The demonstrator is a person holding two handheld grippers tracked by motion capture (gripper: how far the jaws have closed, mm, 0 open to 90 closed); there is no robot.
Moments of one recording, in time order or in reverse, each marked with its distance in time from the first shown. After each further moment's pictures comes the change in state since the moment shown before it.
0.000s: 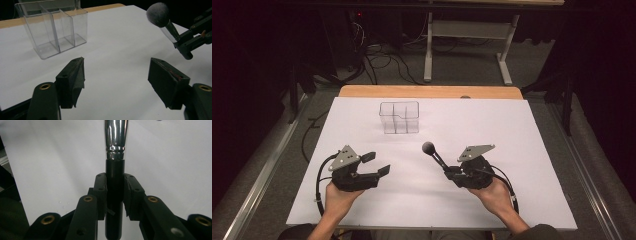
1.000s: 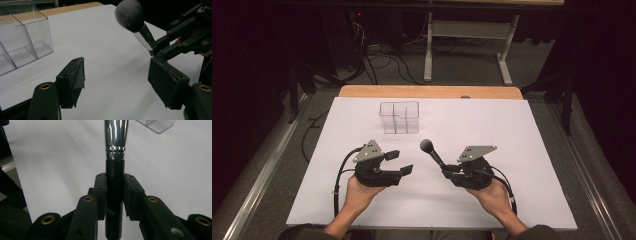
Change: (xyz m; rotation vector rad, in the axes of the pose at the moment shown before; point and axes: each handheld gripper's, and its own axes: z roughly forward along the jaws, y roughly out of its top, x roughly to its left) left arm -0.028 0.025 0.037 0.033 -0.139 0.005; right arm 0.007 0.004 -0.005 -0.065 0.002 -0.012
